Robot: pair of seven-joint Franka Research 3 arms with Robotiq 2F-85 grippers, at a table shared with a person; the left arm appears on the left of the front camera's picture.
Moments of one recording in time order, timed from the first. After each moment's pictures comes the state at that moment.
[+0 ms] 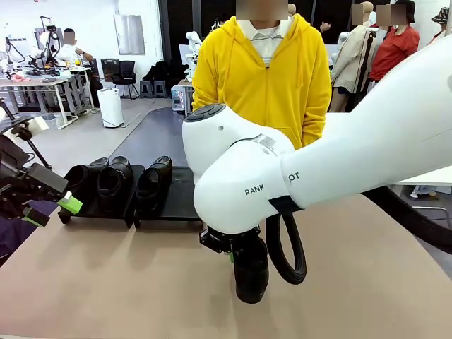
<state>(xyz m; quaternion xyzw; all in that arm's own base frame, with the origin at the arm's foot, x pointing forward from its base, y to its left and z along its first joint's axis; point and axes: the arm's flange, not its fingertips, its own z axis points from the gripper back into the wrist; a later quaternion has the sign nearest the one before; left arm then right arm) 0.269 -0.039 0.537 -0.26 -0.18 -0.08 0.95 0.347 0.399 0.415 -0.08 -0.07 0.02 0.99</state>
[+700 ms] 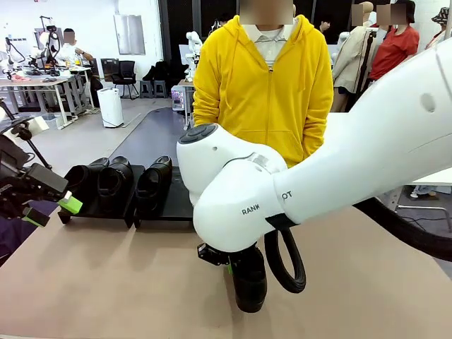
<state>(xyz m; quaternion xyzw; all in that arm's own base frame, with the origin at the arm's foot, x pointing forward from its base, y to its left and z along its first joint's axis) 0.269 -0.039 0.537 -0.26 -0.18 -0.08 0.95 0.347 0.407 0.379 -0.09 -0.07 0.06 0.99</state>
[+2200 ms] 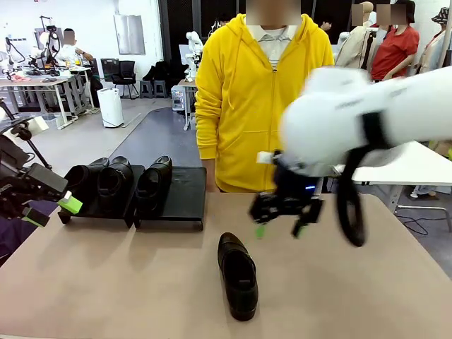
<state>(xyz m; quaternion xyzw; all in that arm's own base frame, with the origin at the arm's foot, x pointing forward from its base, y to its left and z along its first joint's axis) 0.269 -0.038 0.537 -0.26 -0.18 -0.08 0.95 0.358 0.196 0.480 0.16 0.01 0.13 0.98</state>
